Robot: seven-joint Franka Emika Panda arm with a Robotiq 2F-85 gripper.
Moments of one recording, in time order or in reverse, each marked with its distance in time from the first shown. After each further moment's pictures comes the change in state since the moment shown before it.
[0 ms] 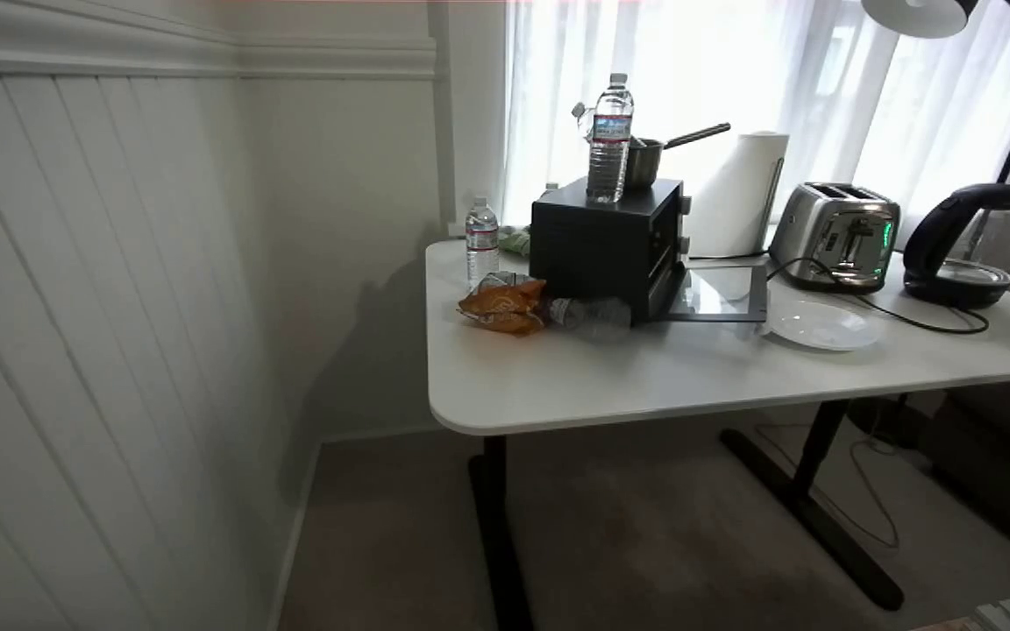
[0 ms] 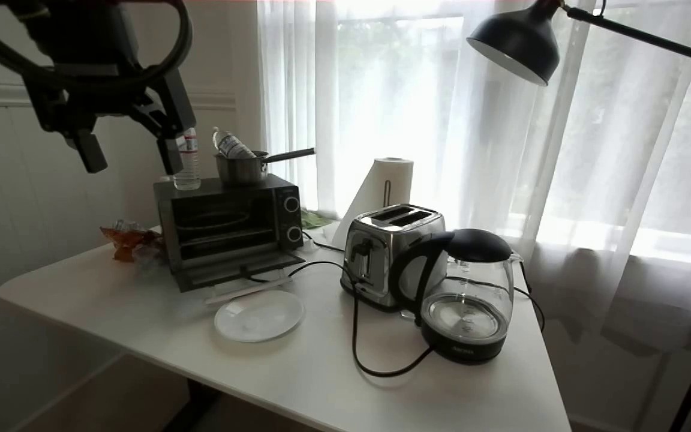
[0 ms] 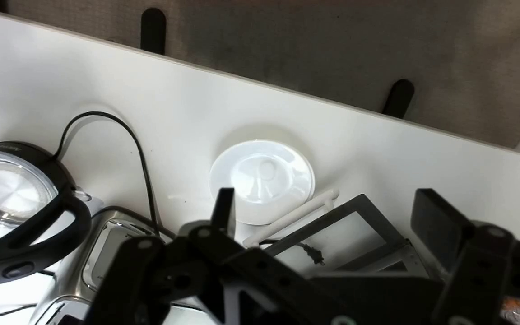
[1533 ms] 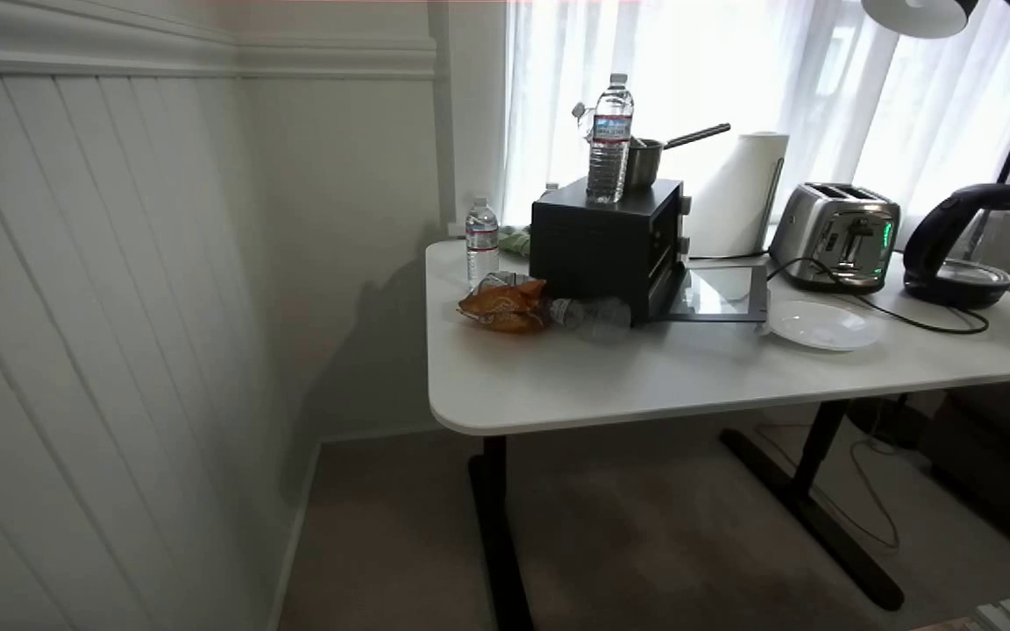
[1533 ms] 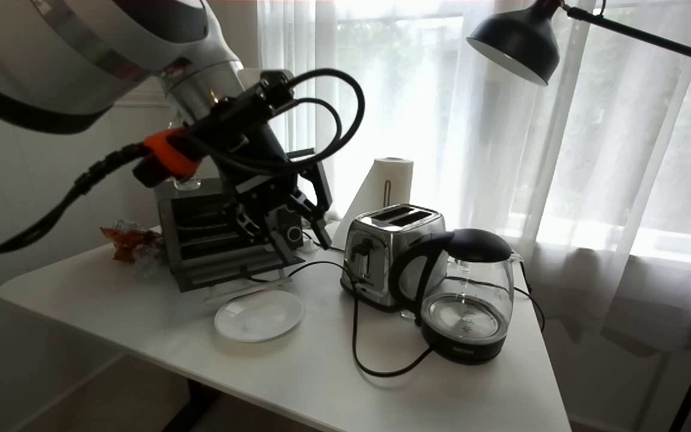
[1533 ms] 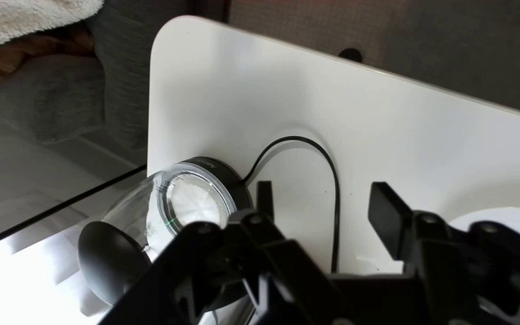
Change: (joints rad) arm -0.278 0.466 0.049 -0.025 -0.628 0.451 0.211
